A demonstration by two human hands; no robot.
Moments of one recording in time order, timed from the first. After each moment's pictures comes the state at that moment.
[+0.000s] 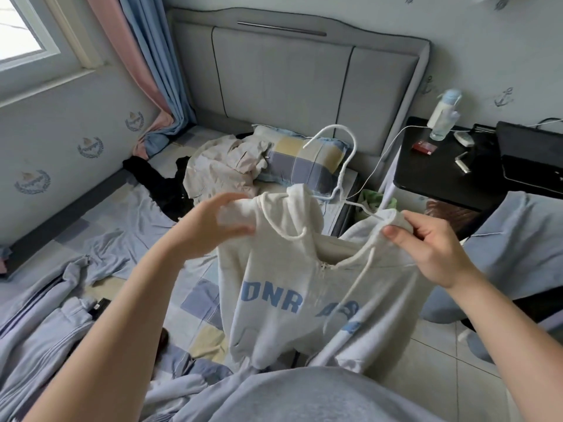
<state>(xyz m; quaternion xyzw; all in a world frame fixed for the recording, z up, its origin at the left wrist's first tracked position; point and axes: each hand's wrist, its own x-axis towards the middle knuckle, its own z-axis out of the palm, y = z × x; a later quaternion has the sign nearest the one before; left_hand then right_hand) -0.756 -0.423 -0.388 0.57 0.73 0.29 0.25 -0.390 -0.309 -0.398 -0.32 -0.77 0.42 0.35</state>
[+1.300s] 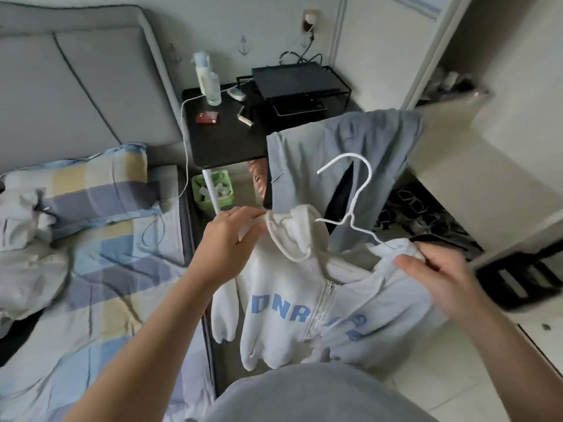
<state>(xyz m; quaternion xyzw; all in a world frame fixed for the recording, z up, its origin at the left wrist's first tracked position) -0.398 -0.284 -0.425 0.82 0.42 0.27 0.29 -0.097 -0.461 -0.412 -0.66 -0.51 0.31 0.45</state>
